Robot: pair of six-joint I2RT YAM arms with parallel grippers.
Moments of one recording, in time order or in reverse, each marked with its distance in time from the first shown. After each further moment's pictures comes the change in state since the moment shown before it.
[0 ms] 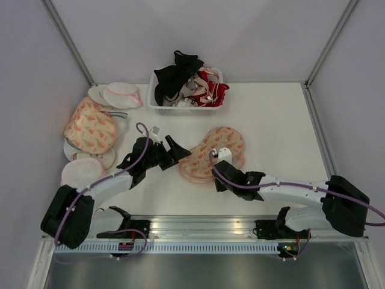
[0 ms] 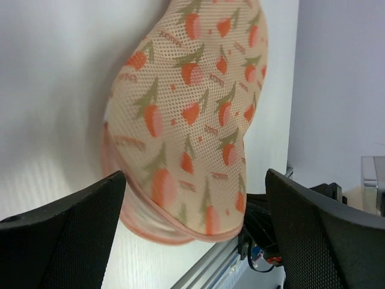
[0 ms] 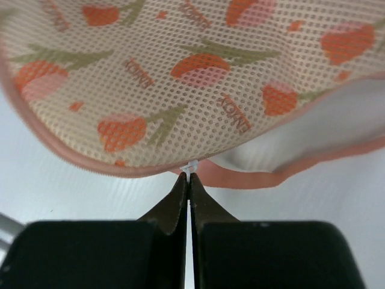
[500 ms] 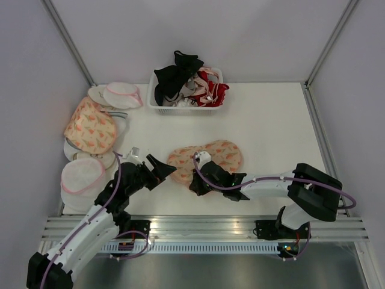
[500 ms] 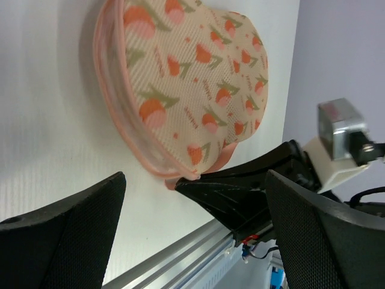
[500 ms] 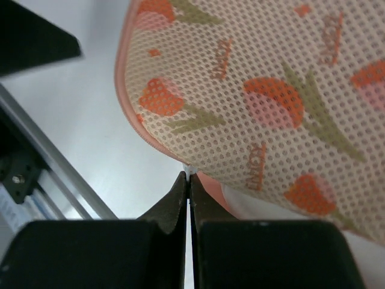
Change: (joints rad) left arm -0.010 -0.713 -0.262 -0.418 -0.179 -0.132; right arm 0.055 0.269 0.014 0.430 -0.323 0.029
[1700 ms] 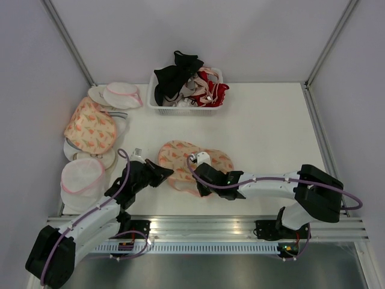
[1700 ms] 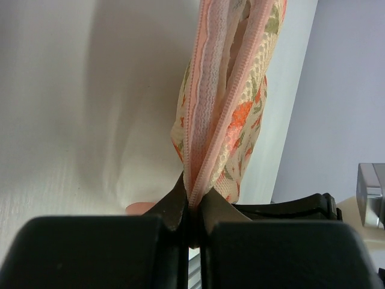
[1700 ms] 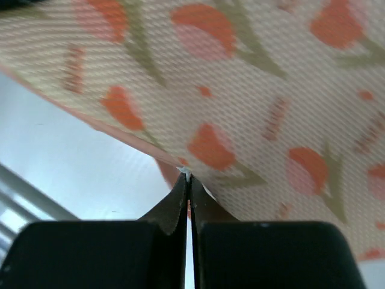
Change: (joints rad) left arm -0.007 0.225 -0.092 0.278 -0.049 -0.126; right arm 0.053 0.008 0.143 -0.297 0.160 -0.047
